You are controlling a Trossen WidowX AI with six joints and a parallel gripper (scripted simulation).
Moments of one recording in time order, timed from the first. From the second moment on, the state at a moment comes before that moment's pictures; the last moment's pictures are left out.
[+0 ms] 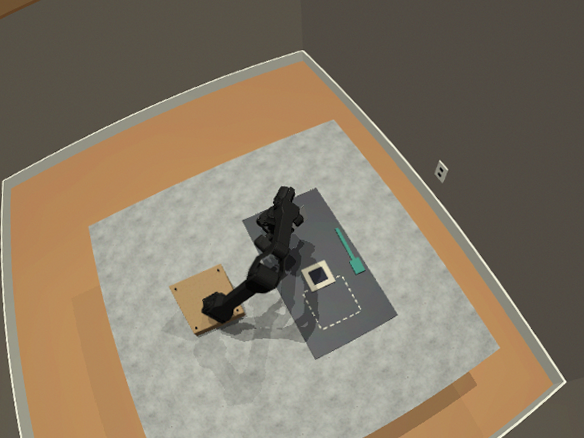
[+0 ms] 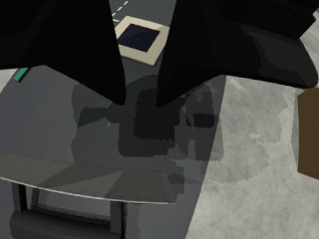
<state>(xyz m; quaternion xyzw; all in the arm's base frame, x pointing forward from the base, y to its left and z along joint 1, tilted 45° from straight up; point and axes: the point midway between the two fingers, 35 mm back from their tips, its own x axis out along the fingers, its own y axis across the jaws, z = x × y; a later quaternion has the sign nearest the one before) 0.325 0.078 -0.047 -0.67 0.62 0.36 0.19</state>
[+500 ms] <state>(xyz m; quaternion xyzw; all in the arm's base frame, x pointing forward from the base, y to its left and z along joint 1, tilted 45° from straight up) 0.319 0.106 -0.071 -0.69 0.53 0.49 0.04</state>
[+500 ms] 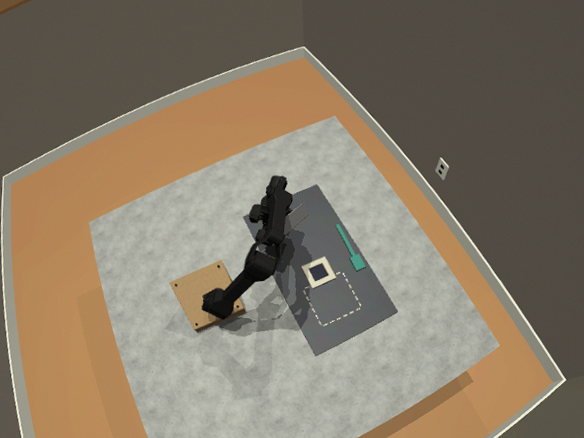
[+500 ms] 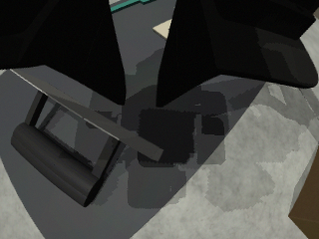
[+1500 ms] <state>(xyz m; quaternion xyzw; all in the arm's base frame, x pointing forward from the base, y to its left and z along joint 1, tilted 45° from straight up) 0.290 0.162 -0.130 -0.63 0.22 0.68 -0.30</state>
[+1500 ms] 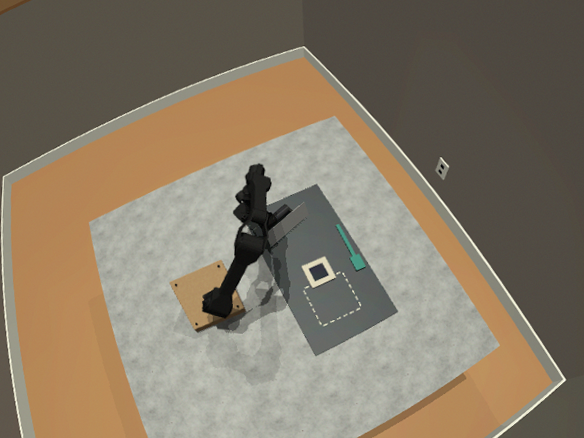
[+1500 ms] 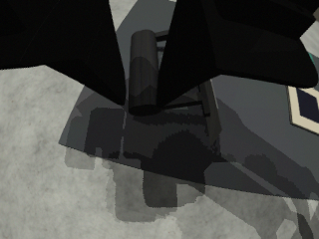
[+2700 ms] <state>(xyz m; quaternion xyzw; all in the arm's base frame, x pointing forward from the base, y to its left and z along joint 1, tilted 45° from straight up) 0.294 0.127 -0.127 -0.61 0.19 0.70 -0.33</state>
